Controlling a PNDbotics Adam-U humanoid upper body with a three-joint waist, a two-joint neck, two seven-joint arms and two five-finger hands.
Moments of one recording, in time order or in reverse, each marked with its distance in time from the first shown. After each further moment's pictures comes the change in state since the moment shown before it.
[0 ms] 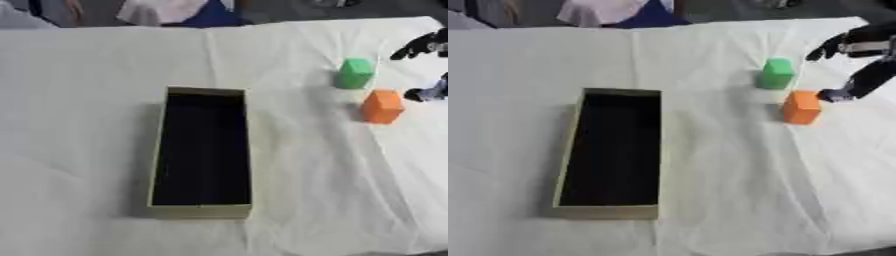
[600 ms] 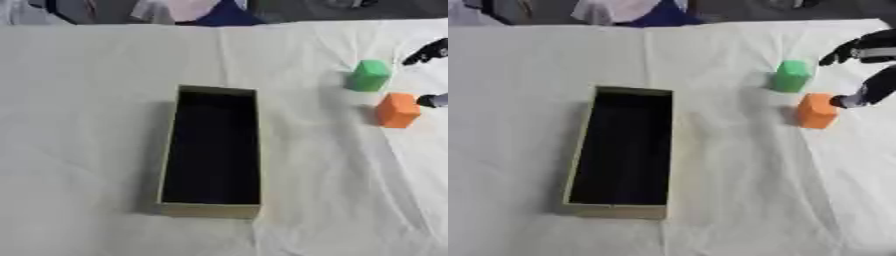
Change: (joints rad) left arm -0.002 -0.008 0.000 0.000 0.000 0.002 -0.002; right arm -0.018 0.015 0.027 0.059 0.019 -0.010 0.012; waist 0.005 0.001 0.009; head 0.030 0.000
